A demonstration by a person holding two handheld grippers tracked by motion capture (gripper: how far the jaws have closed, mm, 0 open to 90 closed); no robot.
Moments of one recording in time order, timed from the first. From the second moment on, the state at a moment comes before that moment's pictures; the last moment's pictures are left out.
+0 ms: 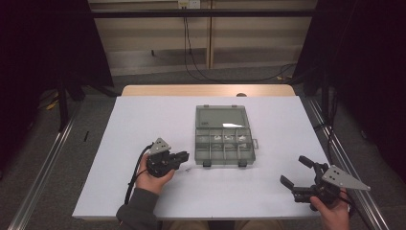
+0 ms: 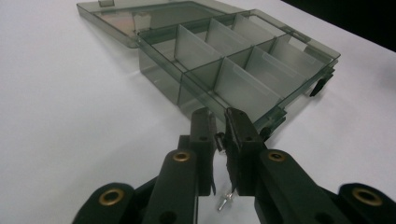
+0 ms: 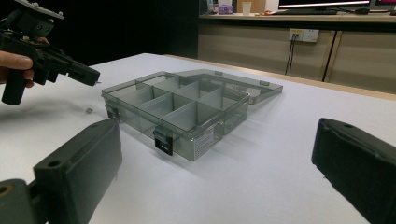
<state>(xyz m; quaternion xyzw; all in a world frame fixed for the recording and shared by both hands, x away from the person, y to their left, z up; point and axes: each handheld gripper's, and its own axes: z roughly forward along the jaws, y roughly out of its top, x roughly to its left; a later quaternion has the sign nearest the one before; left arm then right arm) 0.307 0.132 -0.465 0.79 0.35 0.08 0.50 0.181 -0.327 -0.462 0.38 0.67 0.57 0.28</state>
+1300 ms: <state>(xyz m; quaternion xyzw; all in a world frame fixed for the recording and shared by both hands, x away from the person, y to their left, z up) 0.316 0.102 -0.468 0.78 0.33 0.08 0.52 0.181 -0.327 -0.463 0.38 0.67 0.57 0.27</state>
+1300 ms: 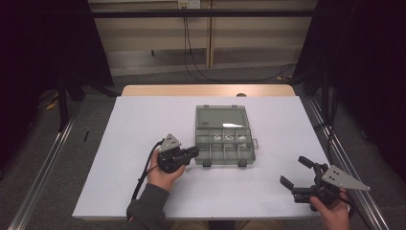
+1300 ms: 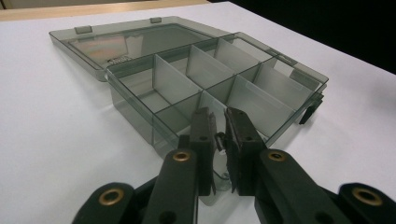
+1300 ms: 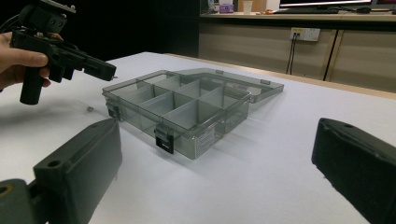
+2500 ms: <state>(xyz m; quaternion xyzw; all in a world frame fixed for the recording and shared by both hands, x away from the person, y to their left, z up) 0.318 0.099 -0.467 0.77 0.33 0.09 0.53 0.176 -0.332 -0.463 0.38 0.68 0.57 0.28</state>
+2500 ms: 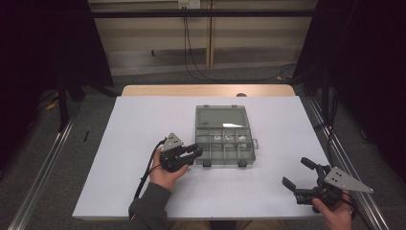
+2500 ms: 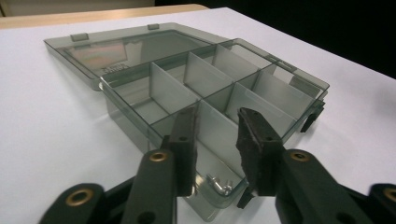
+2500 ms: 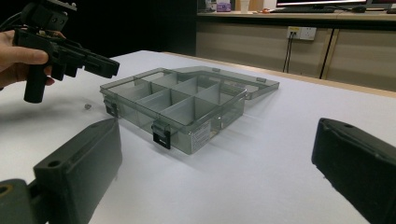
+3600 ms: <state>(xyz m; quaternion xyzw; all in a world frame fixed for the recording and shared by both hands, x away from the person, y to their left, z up) 0.309 0.124 -0.471 0.78 0.33 0.09 0.53 0.183 -0.325 -0.463 0.37 0.68 0.57 0.27</state>
